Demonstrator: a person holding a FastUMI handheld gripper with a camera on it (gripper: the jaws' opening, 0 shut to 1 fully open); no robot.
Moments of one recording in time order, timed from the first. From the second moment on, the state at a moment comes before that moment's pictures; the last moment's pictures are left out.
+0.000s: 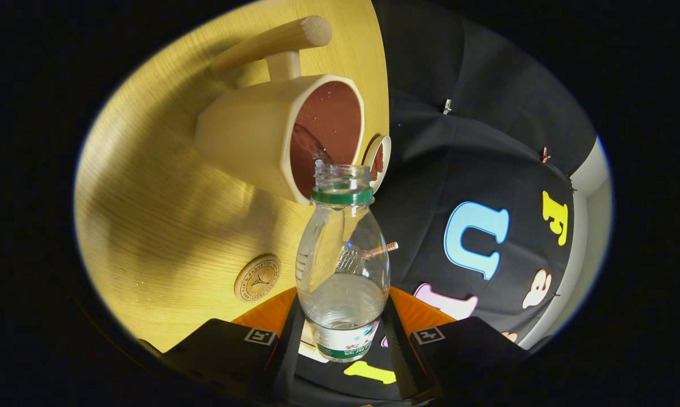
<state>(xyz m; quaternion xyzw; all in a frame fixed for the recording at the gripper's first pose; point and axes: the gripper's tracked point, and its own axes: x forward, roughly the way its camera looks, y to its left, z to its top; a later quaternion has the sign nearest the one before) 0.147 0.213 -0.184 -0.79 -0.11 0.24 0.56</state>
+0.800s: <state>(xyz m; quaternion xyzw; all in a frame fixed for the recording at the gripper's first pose) 0.147 0.217 -0.181 -0.80 -0.11 0.24 0.53</state>
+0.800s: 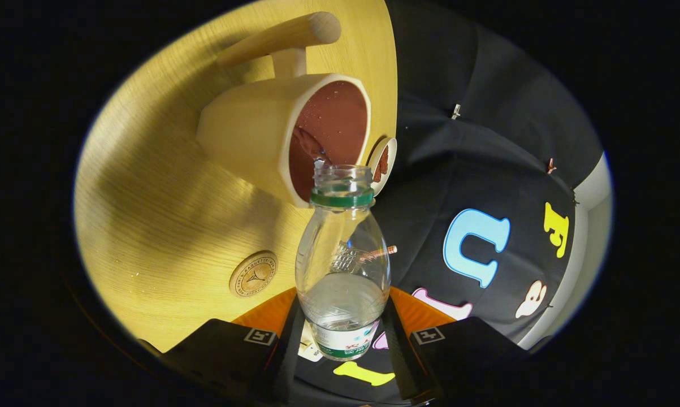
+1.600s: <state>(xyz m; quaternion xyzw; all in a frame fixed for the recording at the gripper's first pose) 0.152 0.227 -0.148 -0.82 -0.14 0.22 0.50</state>
